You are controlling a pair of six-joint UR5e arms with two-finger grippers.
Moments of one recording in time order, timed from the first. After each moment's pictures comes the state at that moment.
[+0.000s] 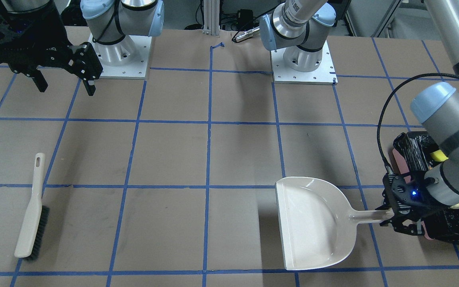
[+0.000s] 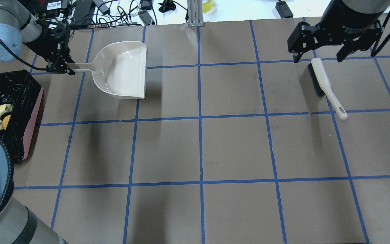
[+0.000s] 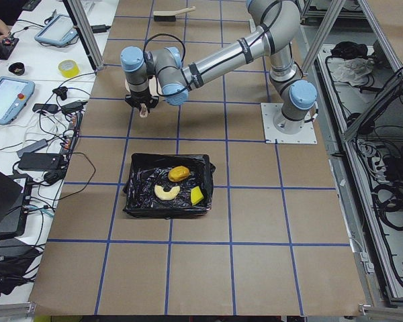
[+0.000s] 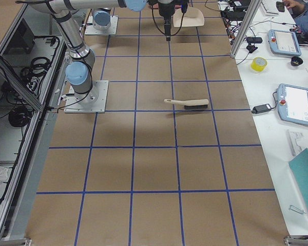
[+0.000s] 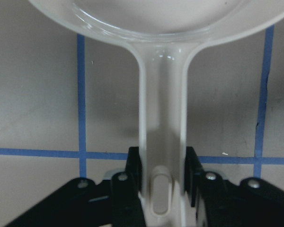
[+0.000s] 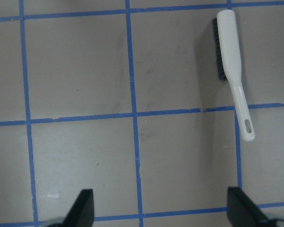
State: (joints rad) left arm -1.25 -2.07 -1.43 -1.23 1.45 1.89; right arm 1.53 -1.64 1.56 -1.63 -1.59 0.02
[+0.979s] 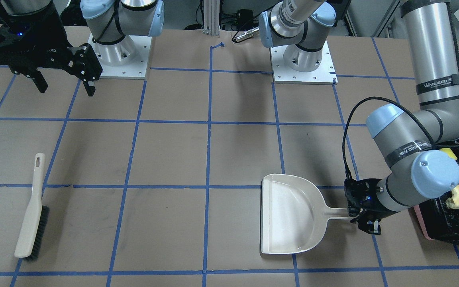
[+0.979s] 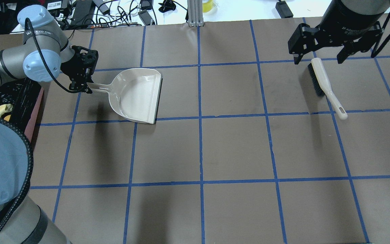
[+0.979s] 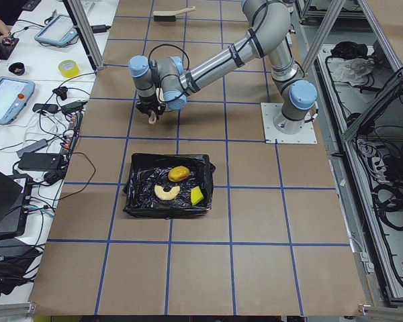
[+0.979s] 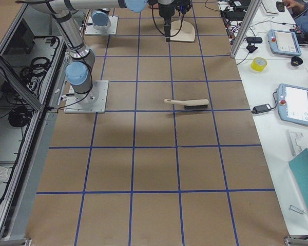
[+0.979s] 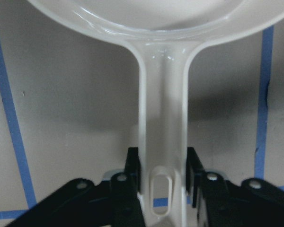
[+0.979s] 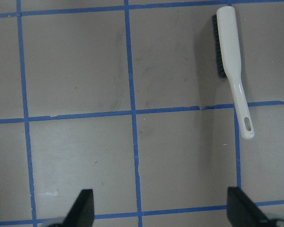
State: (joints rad) left arm -1.33 -2.09 -1.56 -1.09 1.57 1.87; right arm 1.53 -1.64 1.56 -1.62 -1.59 0.01
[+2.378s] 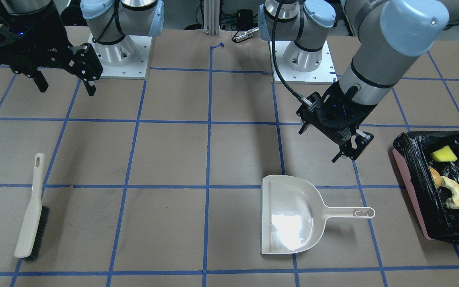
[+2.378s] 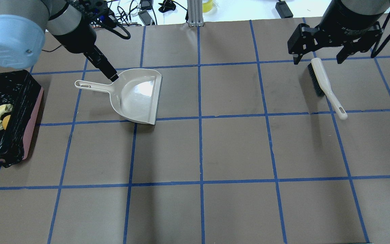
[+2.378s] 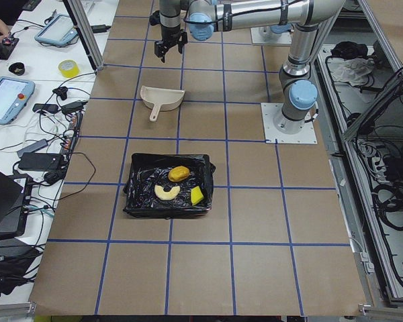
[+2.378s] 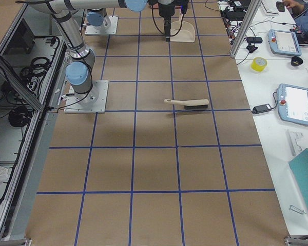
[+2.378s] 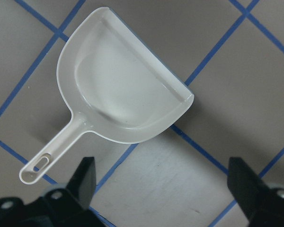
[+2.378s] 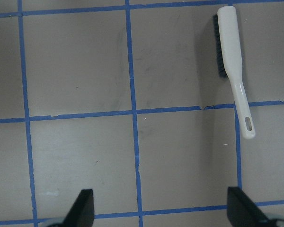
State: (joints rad) left arm -1.54 -1.68 -1.55 -1.42 1.49 0.79; right arm 1.53 -1.64 1.56 -1.62 -1.59 0.01
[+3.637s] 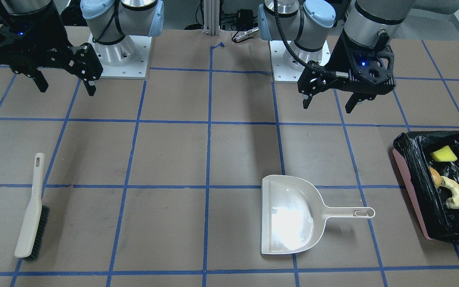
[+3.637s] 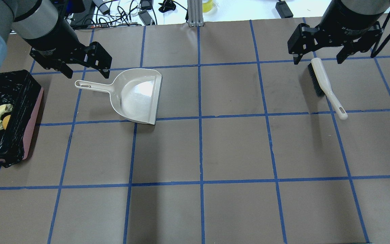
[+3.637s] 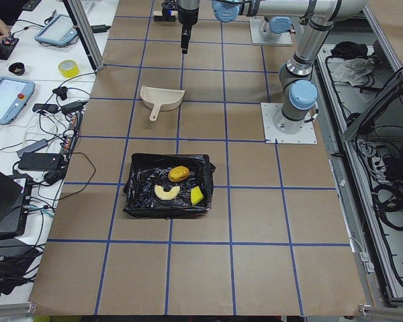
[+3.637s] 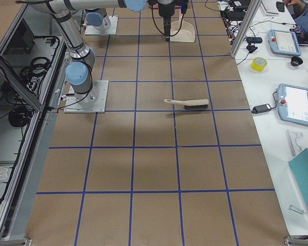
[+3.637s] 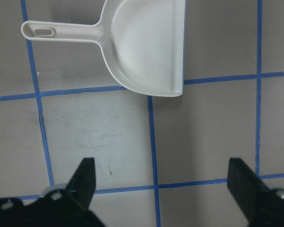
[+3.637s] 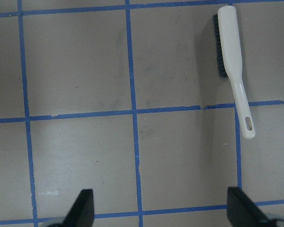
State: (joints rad) left arm -1.53 -1.54 -1.59 -1.49 1.53 0.11; right arm 1.53 -1.64 1.56 -1.62 -1.59 0.01
